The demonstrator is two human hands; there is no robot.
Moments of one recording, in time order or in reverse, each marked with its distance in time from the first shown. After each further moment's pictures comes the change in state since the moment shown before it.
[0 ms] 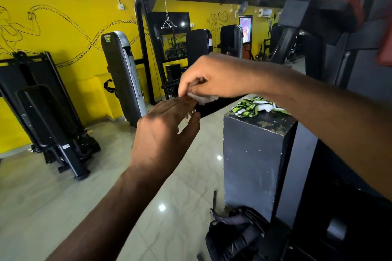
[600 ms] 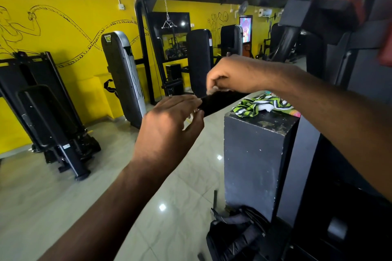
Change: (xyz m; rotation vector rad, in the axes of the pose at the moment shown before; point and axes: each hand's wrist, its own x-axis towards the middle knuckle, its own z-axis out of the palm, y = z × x) left_hand 0.008 0.000 -0.001 0.025 -0.081 0.037; right_hand -0.008 0.032 0.002 -0.094 0.026 0.149
